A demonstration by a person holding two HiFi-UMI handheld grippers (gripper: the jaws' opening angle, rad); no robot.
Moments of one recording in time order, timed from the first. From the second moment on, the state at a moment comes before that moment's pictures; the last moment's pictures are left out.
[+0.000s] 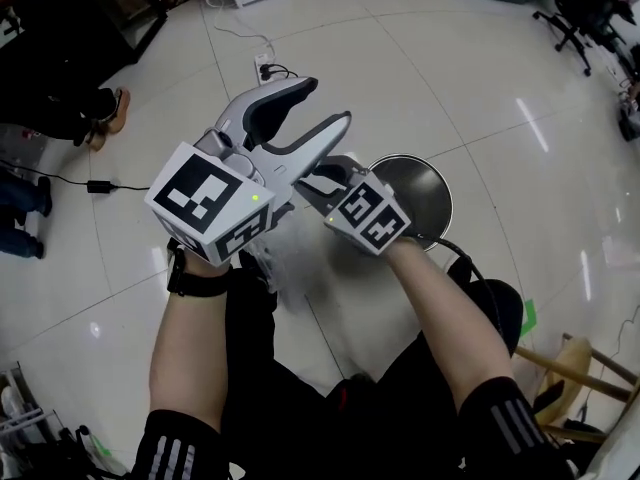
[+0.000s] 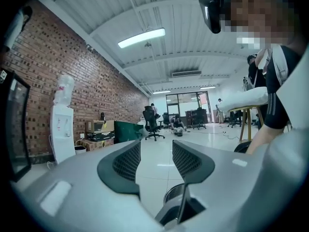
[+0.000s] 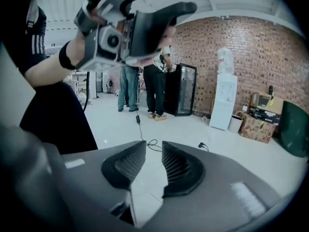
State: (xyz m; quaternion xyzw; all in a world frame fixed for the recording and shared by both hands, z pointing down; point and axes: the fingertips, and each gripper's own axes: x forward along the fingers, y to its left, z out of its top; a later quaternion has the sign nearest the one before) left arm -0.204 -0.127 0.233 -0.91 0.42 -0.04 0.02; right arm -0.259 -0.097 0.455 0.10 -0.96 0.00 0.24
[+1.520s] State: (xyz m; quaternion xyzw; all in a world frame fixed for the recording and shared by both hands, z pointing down) left arm -0.247 -0.124 0.225 -0.90 0.44 -0.02 0.02; right arm -0.298 -0.061 0.607 0.11 -0.91 -0.04 0.39
